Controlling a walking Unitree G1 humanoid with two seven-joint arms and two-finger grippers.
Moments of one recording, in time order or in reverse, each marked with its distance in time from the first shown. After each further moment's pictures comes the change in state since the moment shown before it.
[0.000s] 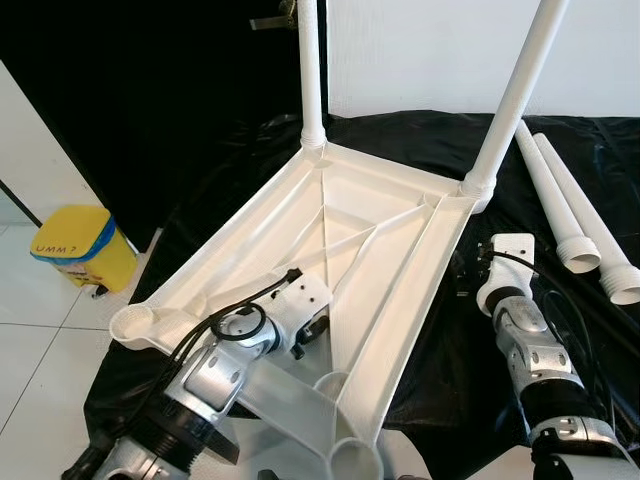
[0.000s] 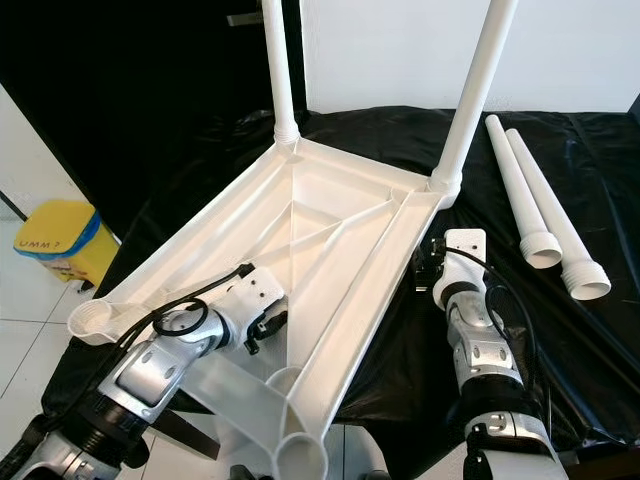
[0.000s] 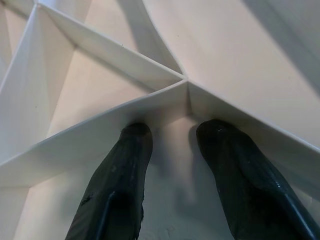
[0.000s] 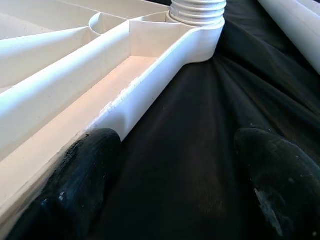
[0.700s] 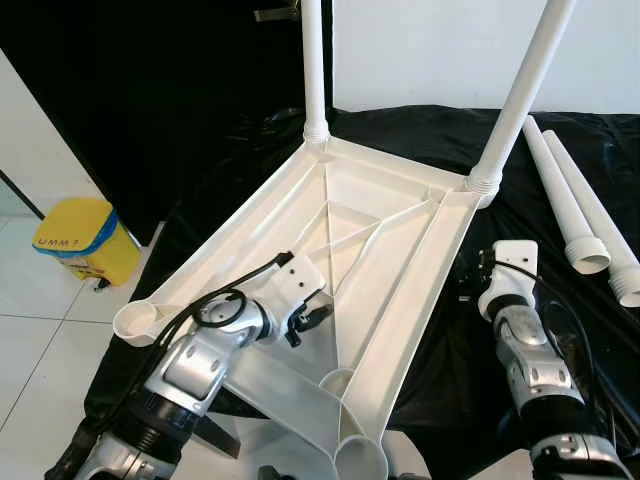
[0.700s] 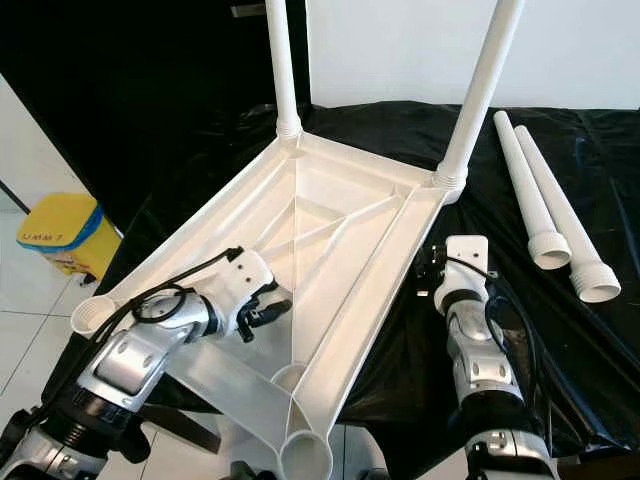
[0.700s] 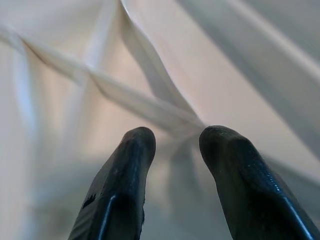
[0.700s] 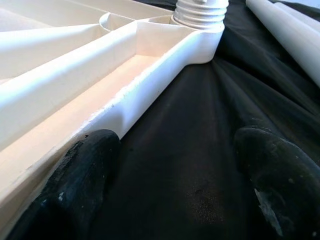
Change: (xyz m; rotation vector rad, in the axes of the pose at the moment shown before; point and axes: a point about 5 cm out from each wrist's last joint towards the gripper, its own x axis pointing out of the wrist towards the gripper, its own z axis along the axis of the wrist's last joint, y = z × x) left arm -0.031 0.028 0.020 0.048 -0.191 0.044; right arm -0.018 -0.006 -0.003 -0.046 -0.071 -0.053
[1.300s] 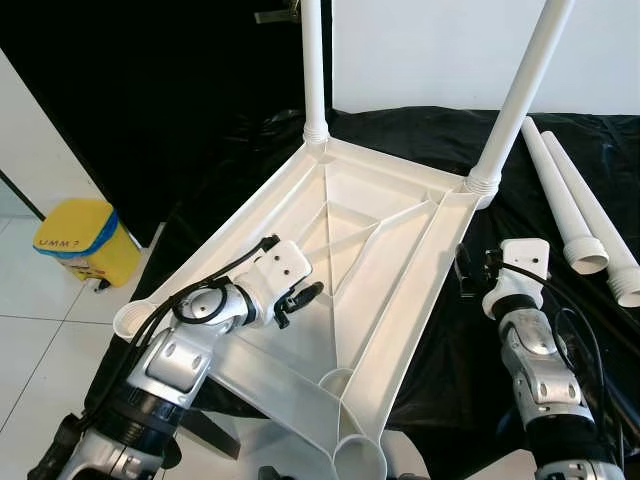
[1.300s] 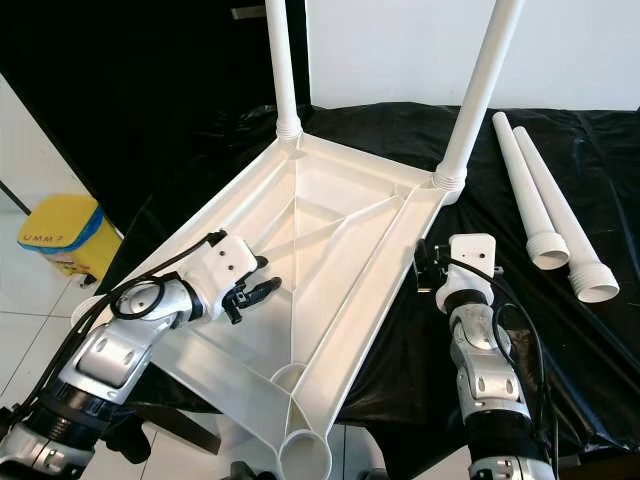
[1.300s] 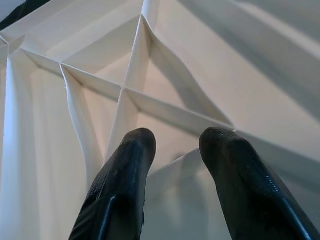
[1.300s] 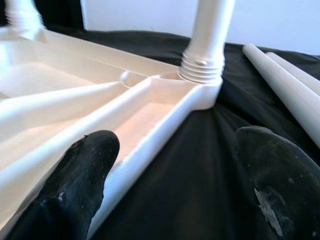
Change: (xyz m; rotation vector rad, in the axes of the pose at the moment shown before) left arm -0.003 0.012 -0.005 0.155 0.040 0.025; right arm -0.021 0.004 0.025 0.031 -0.157 0.041
